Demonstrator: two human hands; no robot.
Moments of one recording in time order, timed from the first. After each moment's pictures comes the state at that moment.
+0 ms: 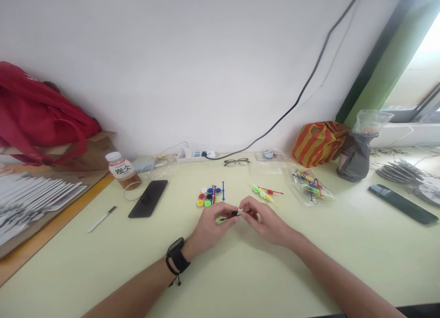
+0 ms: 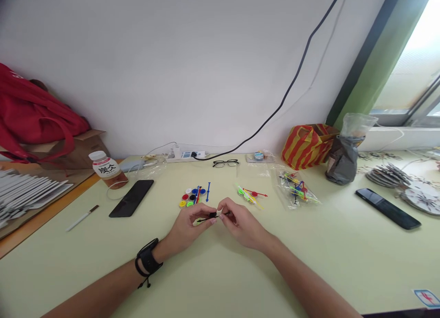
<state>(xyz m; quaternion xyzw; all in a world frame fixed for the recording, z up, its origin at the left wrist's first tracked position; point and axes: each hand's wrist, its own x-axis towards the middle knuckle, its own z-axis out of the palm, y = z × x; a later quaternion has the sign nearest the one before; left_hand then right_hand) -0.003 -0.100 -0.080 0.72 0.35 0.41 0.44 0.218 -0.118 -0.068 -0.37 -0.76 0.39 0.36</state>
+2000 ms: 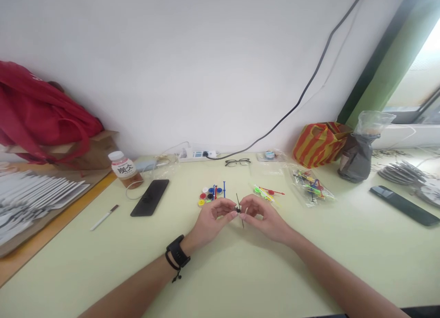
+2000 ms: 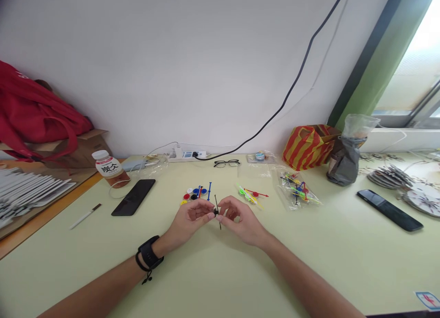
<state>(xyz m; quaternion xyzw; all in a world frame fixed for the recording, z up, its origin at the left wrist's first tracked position) -0.006 -0.095 -0.077 0.65 0.35 0.43 0.52 0.213 -0.114 -0.071 -0.37 -0.70 0.44 0.42</state>
